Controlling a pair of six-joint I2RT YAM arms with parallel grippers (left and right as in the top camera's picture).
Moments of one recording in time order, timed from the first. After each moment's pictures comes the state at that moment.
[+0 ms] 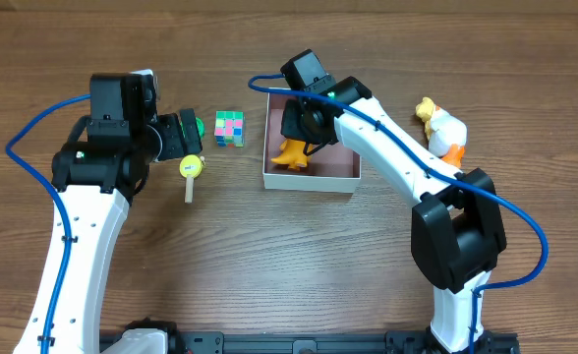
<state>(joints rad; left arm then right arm) -0.03 1.33 1.22 -0.83 0.02 -0.23 0.56 2.07 1.71 -0.84 -0.01 0.70</state>
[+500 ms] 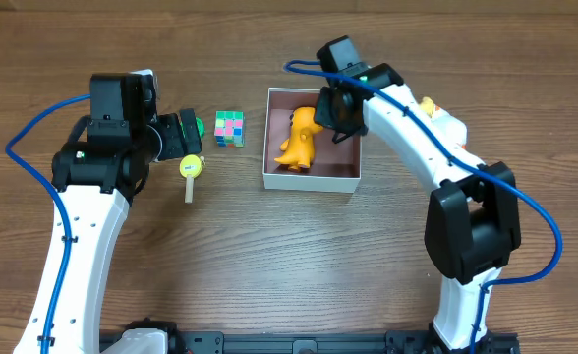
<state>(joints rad) -0.03 1.33 1.22 -0.83 0.02 -0.23 0.42 2.07 1.71 -0.89 0.06 0.68</state>
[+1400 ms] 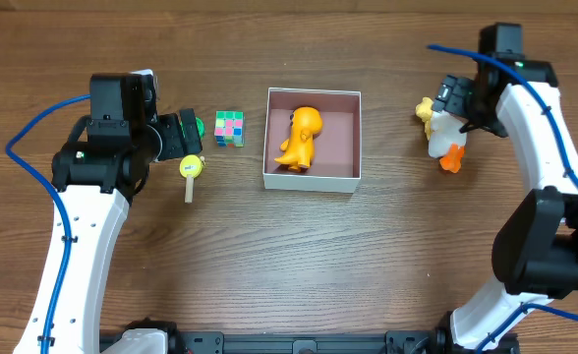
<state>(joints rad) -0.03 1.33 1.22 -0.83 0.02 -0.23 -0.10 1.92 1.61 -0.94 0.10 0.30</state>
